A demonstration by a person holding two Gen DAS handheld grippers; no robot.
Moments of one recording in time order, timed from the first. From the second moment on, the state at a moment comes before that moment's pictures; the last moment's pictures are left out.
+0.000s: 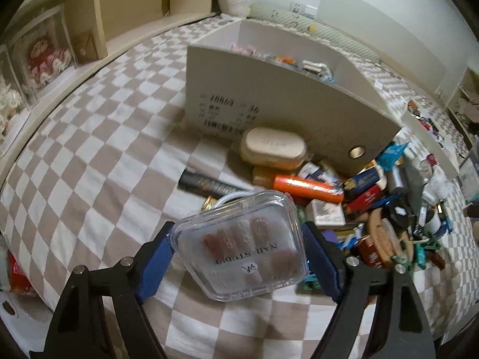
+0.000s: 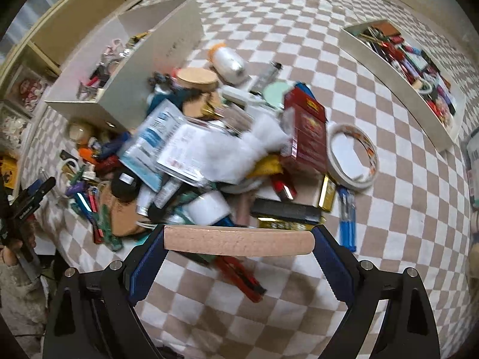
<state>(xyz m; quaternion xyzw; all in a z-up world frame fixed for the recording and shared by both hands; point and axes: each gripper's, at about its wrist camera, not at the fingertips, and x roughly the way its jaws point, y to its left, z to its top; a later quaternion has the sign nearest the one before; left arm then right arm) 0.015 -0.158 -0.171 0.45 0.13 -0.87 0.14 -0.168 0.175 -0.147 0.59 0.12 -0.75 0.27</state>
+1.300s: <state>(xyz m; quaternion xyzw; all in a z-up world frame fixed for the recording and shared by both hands) -0.218 -0.197 -0.048 0.37 0.06 -0.93 0.08 -0.157 0.071 -0.066 0.54 0.04 -0.72 0.43</state>
